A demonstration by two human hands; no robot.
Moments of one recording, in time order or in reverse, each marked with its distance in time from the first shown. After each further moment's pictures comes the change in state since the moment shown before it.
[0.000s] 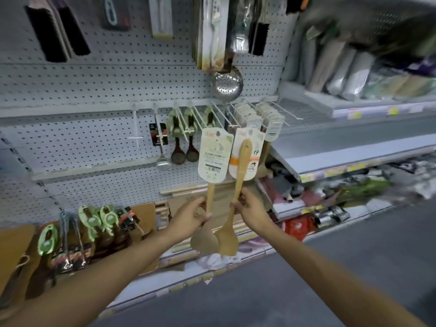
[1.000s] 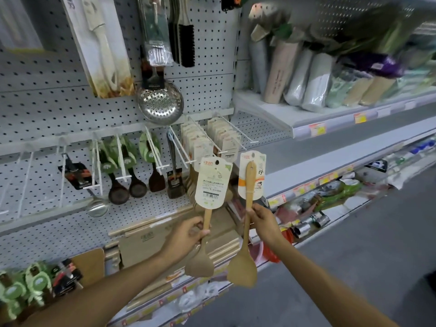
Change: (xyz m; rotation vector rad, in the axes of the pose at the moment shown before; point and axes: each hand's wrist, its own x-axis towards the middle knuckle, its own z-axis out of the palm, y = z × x) left_hand 0.209 0.041 0.111 -0.146 -0.100 -0.032; right_hand 0.133 0.132 -0.186 0.172 0.210 0.154
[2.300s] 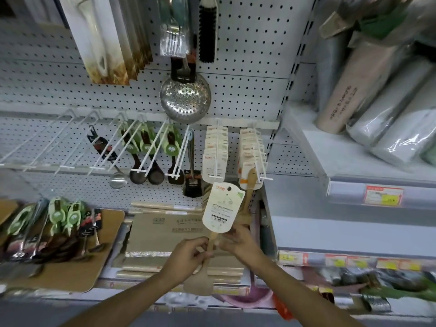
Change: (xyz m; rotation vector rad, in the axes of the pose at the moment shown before) left_hand 0.085 -0.002 0.108 0.045 0.342 -0.208; right_hand 0.143 0.021 -0.021 0.091 -0.763 -0.086
